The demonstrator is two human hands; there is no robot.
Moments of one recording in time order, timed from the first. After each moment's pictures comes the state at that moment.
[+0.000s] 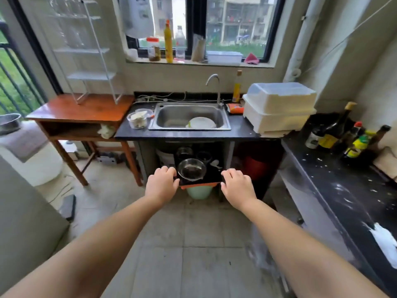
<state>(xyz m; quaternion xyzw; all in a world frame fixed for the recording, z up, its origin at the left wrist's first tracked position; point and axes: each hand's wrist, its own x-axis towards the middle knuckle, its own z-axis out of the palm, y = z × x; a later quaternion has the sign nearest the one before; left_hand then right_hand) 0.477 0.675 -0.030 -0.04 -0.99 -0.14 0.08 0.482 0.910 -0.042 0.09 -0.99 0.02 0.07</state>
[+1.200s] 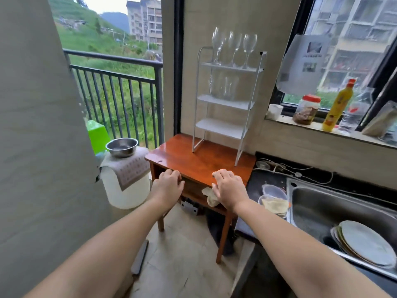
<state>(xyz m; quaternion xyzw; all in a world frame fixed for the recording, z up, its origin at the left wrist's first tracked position) 0.130 0.131 0.019 0.19 -0.95 -0.19 0.17 0.040 0.311 0.023 0.38 -0.92 0.08 0.11</state>
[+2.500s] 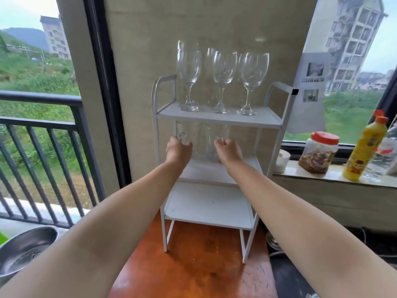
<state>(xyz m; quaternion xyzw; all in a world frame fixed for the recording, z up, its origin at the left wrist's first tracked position) -0.429 -0.022 0.165 0.16 -0.82 -0.51 0.17 -0.442 0.109 0.170 -0.02 -0.84 0.53 0.11</state>
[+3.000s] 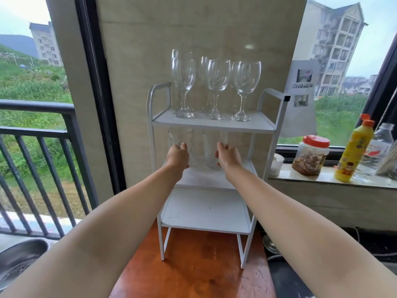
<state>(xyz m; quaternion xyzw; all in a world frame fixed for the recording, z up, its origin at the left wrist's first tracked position) -0.430 -0.013 0.168 0.13 -0.74 -0.64 0.12 -0.431 0.116 0.175 -0.05 -0.78 0.61 0.11</state>
